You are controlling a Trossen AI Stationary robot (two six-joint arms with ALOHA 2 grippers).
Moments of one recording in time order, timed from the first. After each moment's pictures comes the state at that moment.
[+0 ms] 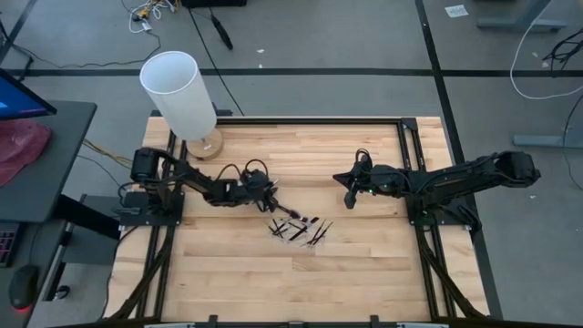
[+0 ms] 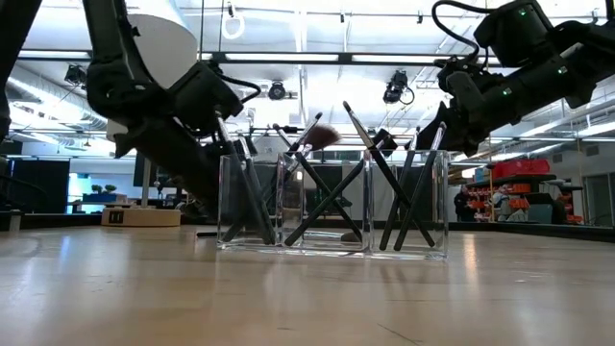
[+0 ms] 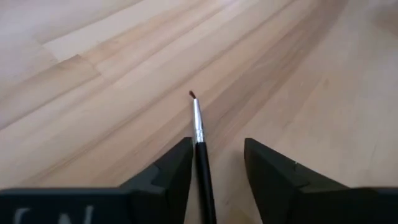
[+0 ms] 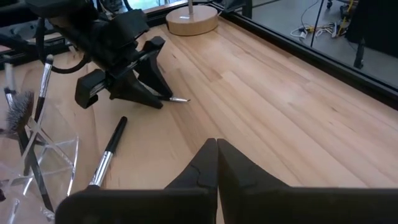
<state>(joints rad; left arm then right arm) 0.04 1.85 0.54 0.54 -0.46 -0.56 -0.05 1.10 0.32 0.36 0.29 0.25</state>
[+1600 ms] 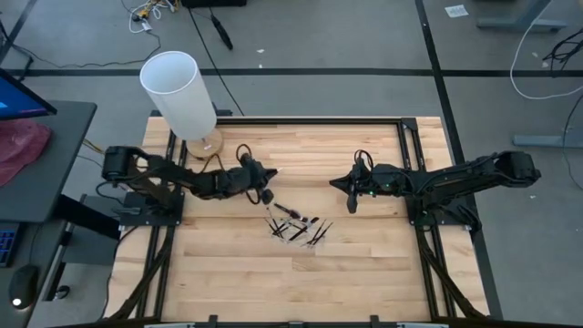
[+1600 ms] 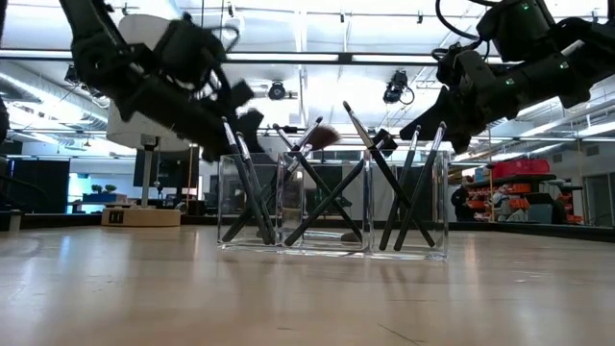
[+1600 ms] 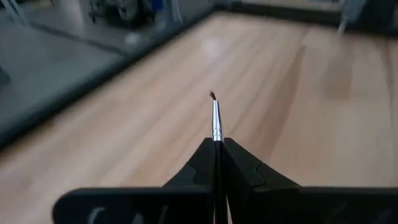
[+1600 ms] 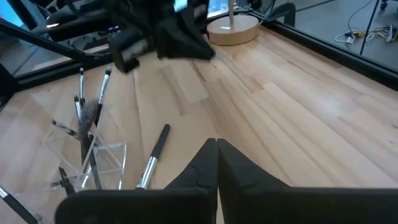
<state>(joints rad) 0.08 1.59 0.51 0.67 -0.46 -0.16 -0.05 1.10 0.32 0.43 0.15 0.25</state>
